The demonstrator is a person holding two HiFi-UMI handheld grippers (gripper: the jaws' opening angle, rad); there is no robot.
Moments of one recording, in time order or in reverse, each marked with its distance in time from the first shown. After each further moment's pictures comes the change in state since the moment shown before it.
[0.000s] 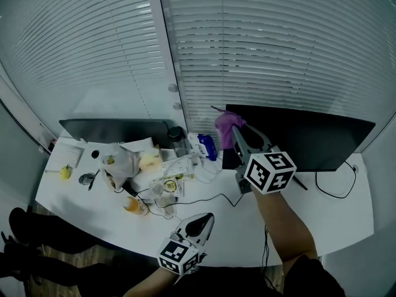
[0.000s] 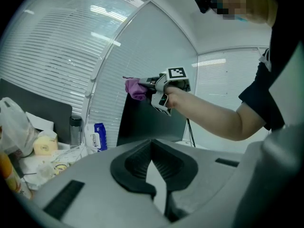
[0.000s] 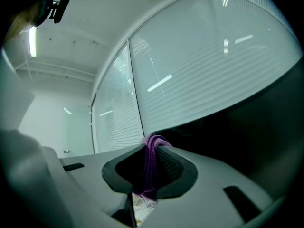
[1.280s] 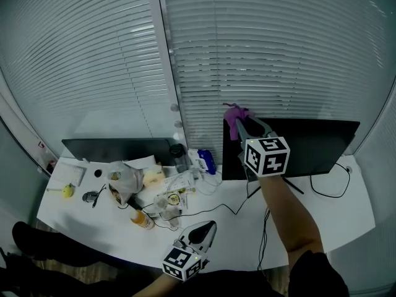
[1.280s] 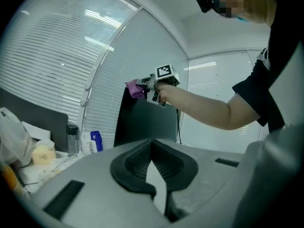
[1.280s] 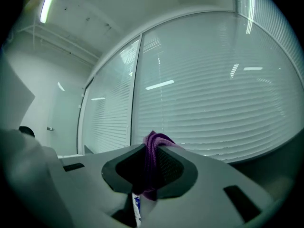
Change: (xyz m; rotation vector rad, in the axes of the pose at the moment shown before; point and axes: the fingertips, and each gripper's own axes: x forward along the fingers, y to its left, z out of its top) left arm -0.025 -0.011 0.019 0.050 -0.051 -0.073; right arm 0.009 -0.009 0.059 -0.238 0.021 -0.163
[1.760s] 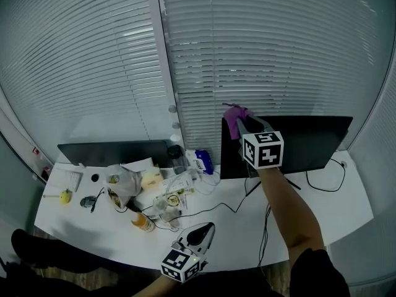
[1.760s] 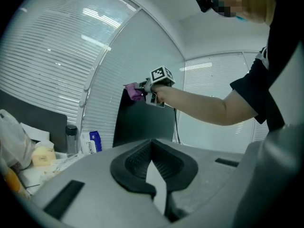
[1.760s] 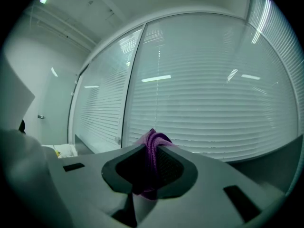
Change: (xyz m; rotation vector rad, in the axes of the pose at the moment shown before) left arm -0.023 0.000 -0.003 0.019 0.001 -0.054; right arm -0.001 -0.010 -0.012 -0.075 0.097 -0.113
